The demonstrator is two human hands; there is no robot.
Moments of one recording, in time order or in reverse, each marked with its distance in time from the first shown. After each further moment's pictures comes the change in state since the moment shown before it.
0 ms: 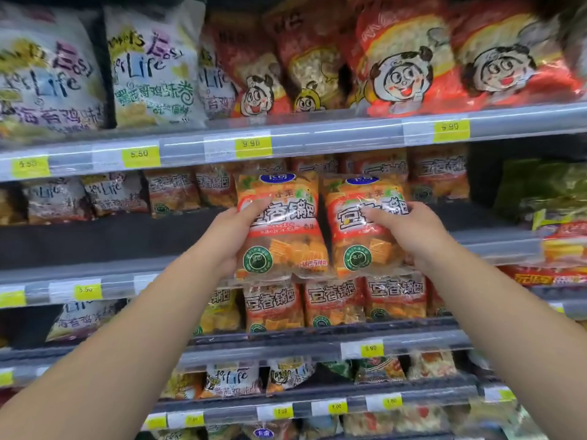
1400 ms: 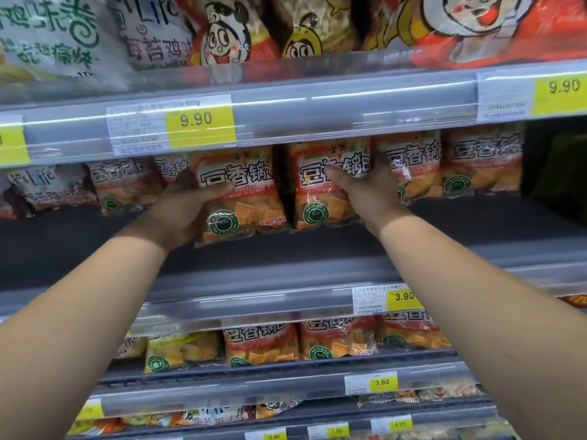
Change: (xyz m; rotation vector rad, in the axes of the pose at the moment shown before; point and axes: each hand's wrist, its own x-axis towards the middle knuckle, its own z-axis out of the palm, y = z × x) left_hand 0.159 -0.008 -0.045 0.034 -0.021 0.101; right_hand 0.138 -0.001 0.088 0.057 -0.040 -0.193
